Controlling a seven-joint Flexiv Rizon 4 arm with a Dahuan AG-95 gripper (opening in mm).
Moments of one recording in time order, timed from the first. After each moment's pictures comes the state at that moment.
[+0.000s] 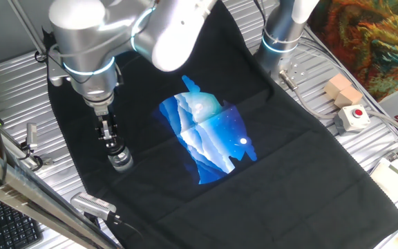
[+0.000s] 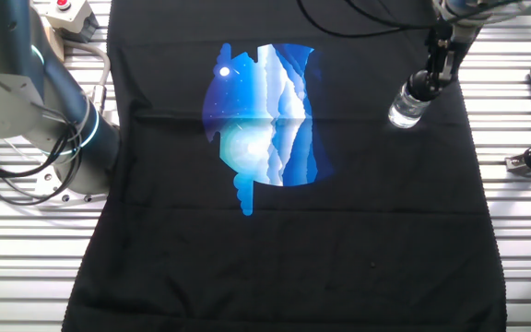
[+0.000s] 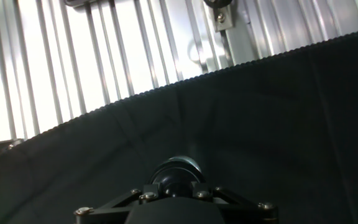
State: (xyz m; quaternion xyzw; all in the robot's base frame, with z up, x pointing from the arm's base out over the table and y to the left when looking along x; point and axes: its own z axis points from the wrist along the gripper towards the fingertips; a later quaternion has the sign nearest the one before) arm 0.664 0.097 0.162 0.11 0.99 0.04 0.07
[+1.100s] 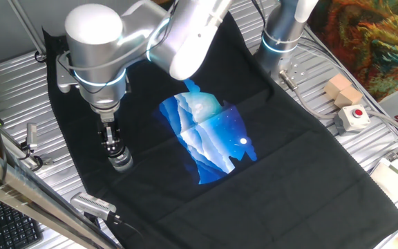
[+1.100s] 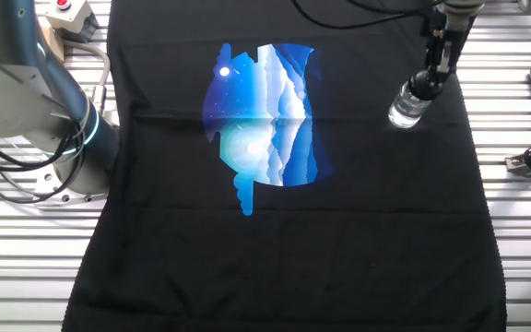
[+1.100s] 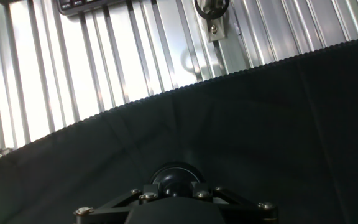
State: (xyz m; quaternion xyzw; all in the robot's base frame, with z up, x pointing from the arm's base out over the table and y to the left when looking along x) arm 0.664 0.103 0.161 0.12 0.99 0.00 0.09
